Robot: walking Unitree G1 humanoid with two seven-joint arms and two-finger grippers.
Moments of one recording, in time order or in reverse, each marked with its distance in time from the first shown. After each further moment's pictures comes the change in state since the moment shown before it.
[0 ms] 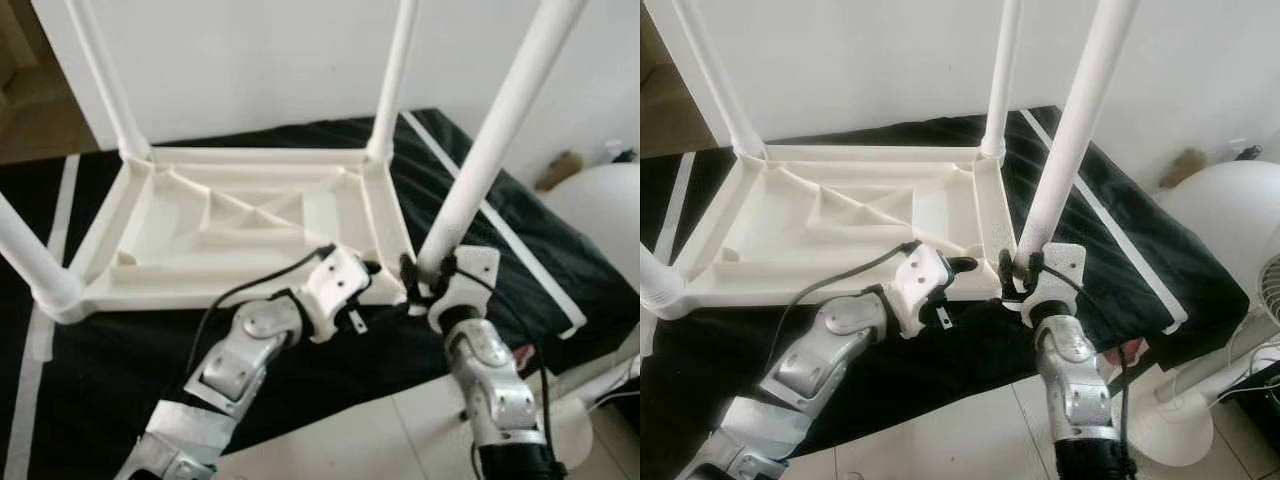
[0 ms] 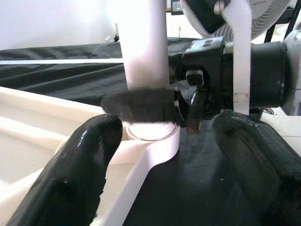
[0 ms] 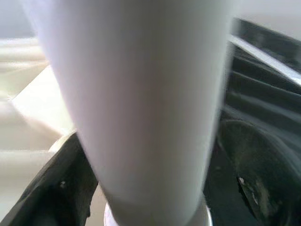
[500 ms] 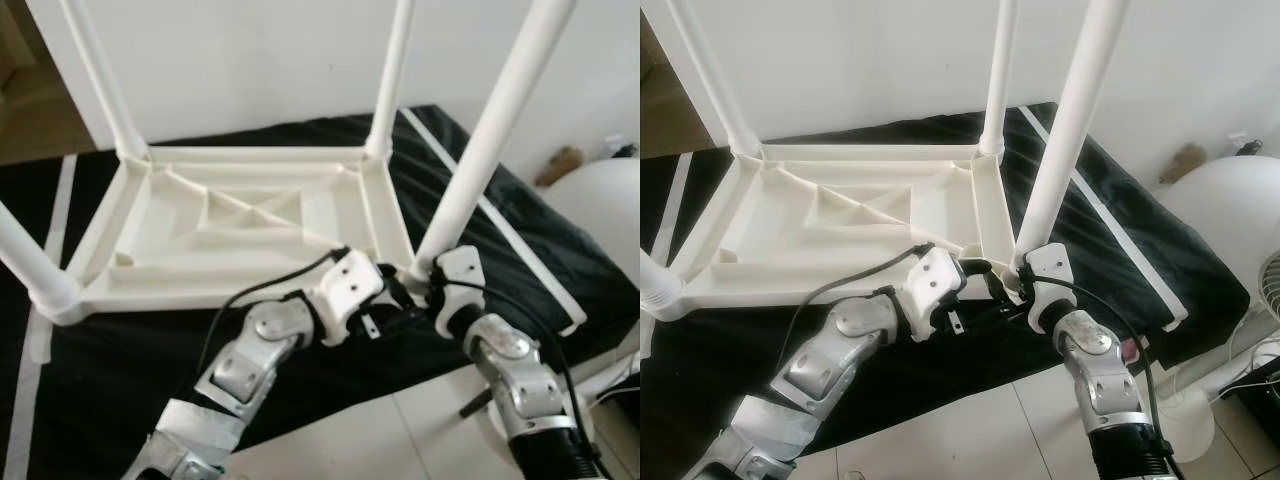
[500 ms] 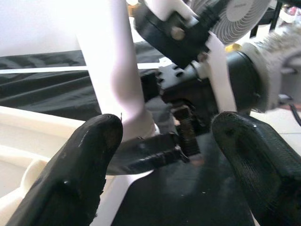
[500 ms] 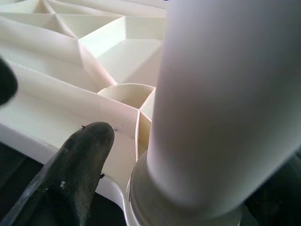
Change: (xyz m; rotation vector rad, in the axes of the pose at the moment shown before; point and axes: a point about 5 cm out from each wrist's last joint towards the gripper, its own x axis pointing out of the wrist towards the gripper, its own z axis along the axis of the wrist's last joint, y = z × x) left arm 0.010 -0.013 0.004 0.012 -0.022 -0.054; right arm 0.004 -0.007 -0.004 -0.218 0.072 0.359
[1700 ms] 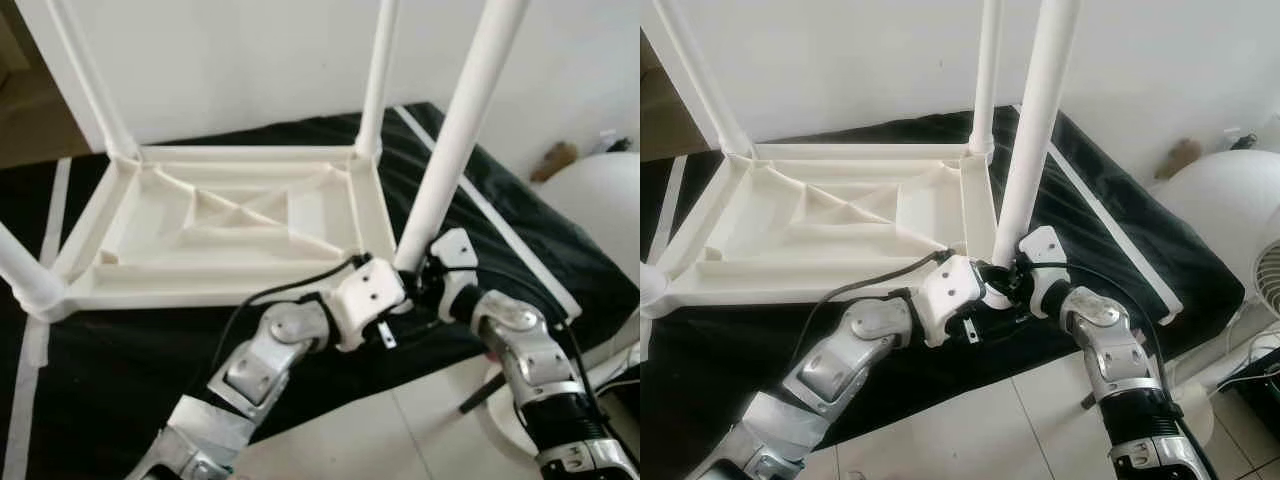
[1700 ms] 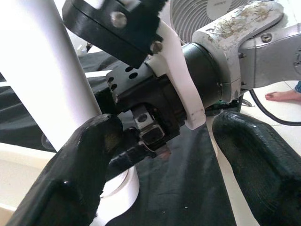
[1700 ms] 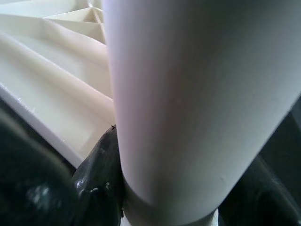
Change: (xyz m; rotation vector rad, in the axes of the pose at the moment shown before) left arm 0.010 -0.008 0.005 0.036 -0.002 -0.050; right arm 0.014 -0.005 0.013 -0.042 -0.017 0.183
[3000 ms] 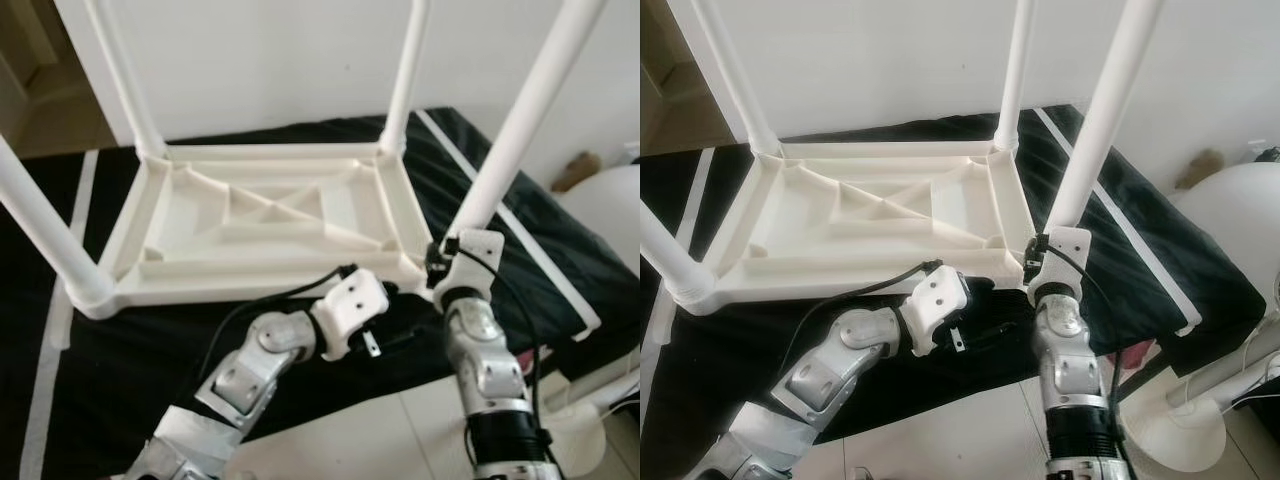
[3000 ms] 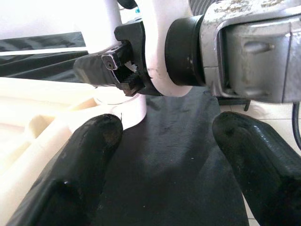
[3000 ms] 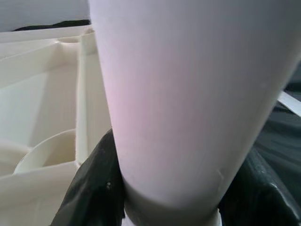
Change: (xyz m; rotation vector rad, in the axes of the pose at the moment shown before) left arm -0.012 -0.002 -0.015 -0.030 0.051 0.014; right arm -0.004 0.000 -0.005 0.274 -0.004 -0.948
